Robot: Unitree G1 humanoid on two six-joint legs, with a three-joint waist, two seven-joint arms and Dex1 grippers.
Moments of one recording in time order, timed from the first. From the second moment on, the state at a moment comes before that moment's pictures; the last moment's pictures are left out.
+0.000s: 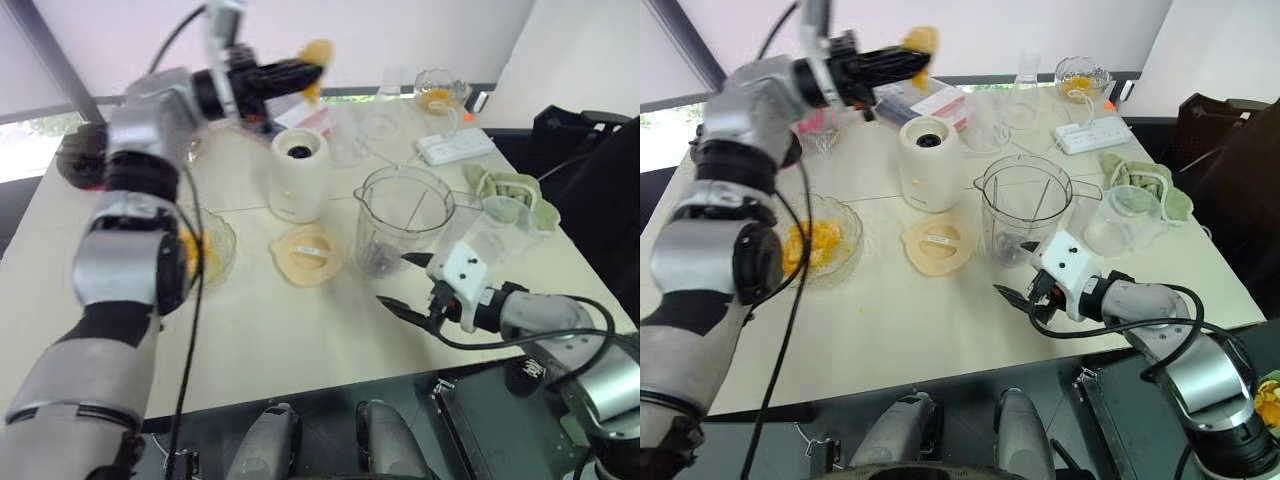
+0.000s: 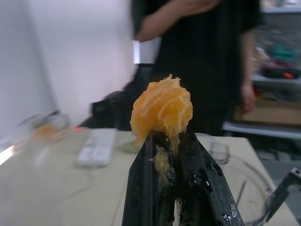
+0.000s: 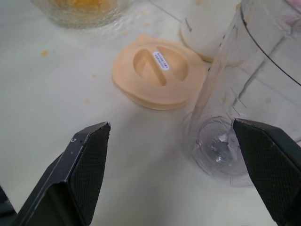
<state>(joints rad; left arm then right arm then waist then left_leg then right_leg) -1.50 0.32 0.06 1.08 -0.30 0.18 -1.36 -0.04 -0.76 -0.02 -0.71 0.37 0.71 0.60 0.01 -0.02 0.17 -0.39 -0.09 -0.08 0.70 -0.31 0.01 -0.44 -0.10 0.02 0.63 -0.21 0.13</state>
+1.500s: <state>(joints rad) -1.16 0.25 0.09 0.89 -0.16 0.07 -1.44 0.48 -0.53 -0.51 -0.87 0.32 0.63 0.24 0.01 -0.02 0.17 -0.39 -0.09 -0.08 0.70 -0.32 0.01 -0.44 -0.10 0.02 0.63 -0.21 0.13</state>
